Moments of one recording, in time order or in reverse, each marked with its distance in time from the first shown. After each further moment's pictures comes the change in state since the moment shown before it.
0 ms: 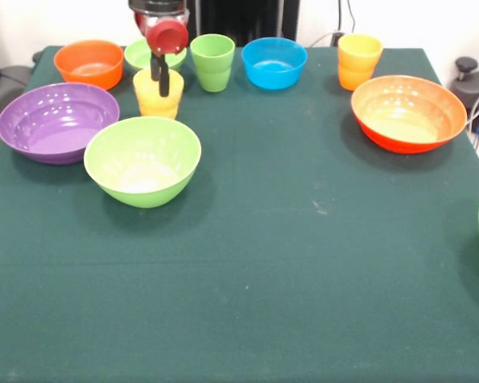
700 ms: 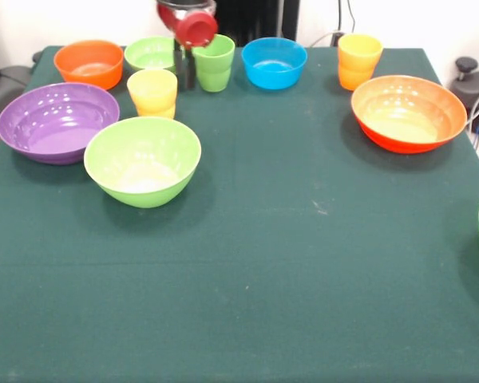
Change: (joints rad) arm 0.081 -0.017 0.005 0.009 0.000 0.051 0.000
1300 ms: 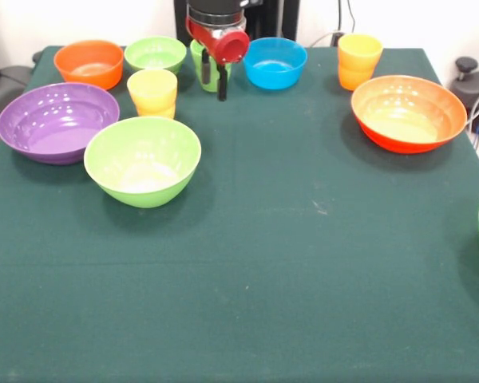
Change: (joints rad) arm 0.078 0.071 -0.024 -0.020 0.000 0.000 0.000
